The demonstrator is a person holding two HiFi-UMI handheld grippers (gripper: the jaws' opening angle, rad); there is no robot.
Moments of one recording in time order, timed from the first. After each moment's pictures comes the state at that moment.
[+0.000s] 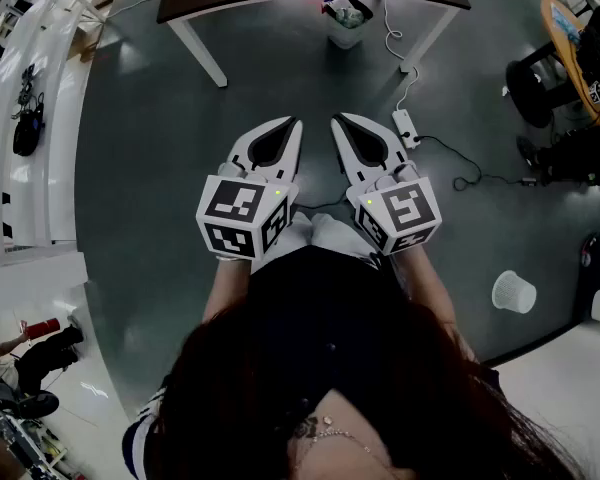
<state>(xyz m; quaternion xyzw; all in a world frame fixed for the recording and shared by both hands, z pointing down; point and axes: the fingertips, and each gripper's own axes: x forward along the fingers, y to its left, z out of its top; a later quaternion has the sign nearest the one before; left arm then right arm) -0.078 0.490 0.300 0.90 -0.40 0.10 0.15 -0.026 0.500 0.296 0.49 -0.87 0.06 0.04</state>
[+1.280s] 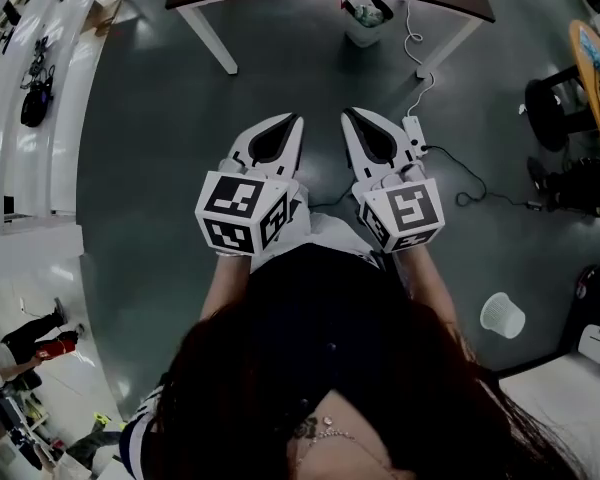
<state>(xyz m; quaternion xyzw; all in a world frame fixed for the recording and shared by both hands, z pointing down) -0.054 0.455 0.317 0.88 -0.44 0.10 0.17 0.013 0.457 0.312 0.48 -0.88 0.05 0.05</state>
